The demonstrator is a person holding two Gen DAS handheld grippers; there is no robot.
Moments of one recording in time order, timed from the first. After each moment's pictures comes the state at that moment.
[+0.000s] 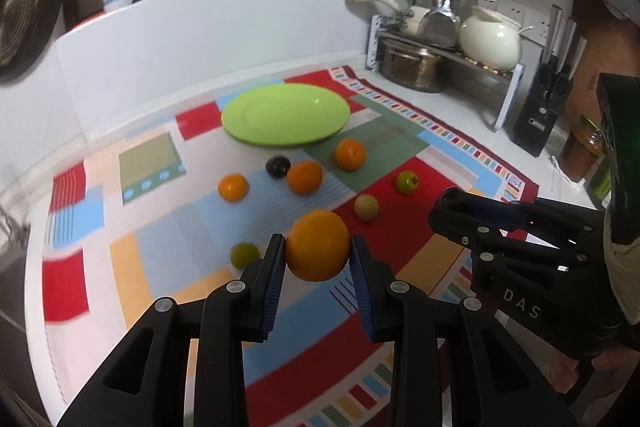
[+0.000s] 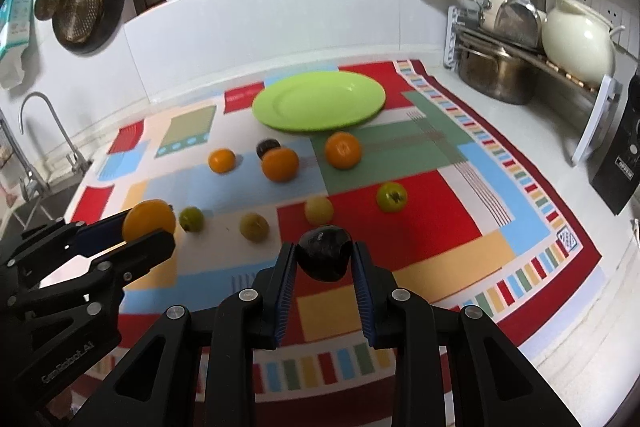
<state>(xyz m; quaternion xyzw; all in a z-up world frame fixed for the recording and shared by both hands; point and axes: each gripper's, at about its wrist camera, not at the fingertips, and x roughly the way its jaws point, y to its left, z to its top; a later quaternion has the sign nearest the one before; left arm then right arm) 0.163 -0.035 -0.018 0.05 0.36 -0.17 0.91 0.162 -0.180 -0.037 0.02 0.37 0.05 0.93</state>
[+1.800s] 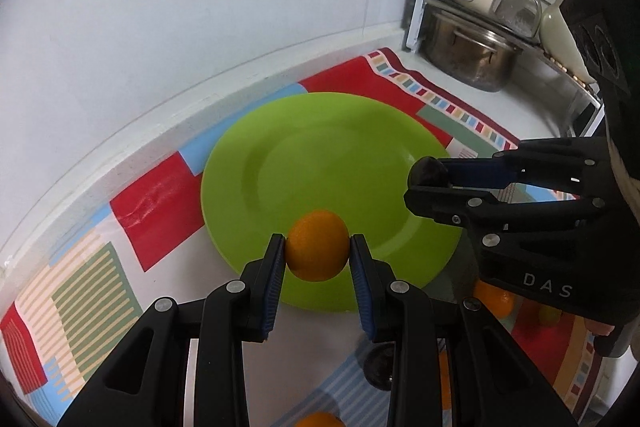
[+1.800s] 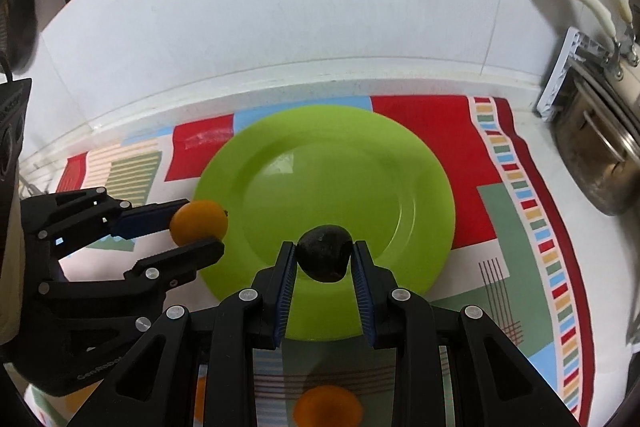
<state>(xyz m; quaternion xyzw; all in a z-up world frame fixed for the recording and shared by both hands) 0.431 -0.042 -0.070 0.09 0.43 -0.22 0.87 0.438 -0.162 -0.060 -0.03 0.45 0.12 0.88</state>
